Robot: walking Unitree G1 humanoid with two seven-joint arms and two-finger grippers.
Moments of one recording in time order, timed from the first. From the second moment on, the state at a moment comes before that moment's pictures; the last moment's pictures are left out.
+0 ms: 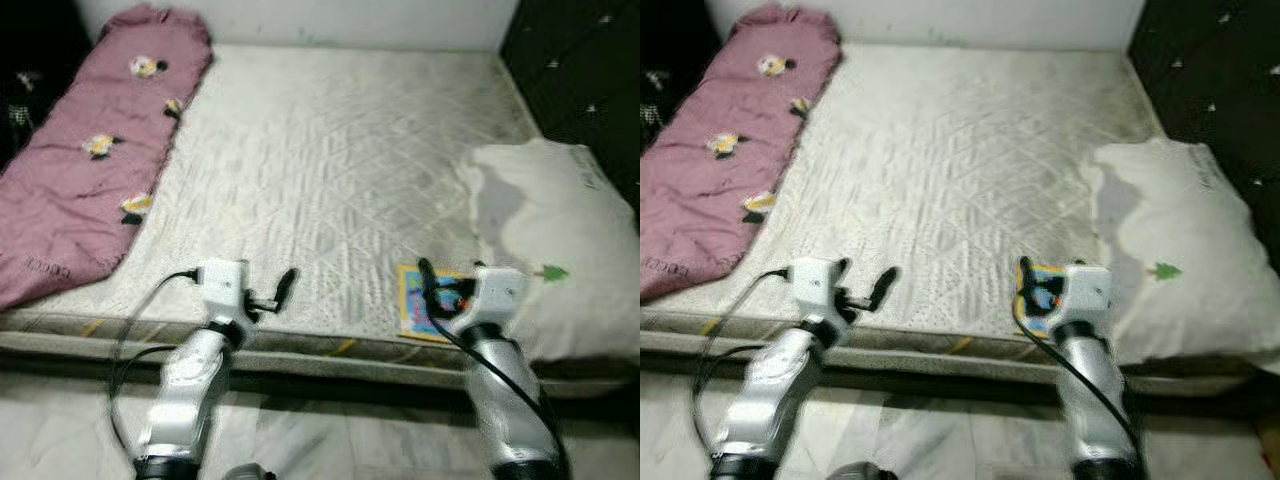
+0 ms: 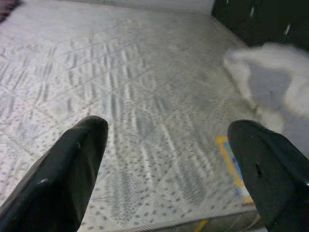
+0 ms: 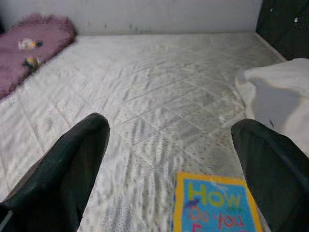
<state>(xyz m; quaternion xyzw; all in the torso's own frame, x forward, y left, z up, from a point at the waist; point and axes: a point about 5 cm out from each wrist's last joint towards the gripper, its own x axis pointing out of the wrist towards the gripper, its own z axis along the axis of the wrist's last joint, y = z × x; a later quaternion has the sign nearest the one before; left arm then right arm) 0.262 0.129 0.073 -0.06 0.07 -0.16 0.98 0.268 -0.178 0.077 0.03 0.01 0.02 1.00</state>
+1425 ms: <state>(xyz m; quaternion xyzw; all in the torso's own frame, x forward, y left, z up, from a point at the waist) 0.260 0.110 0.078 -0.08 0.06 -0.17 0.98 0.253 -0.198 0.067 0.01 0.04 -0.01 1.00</state>
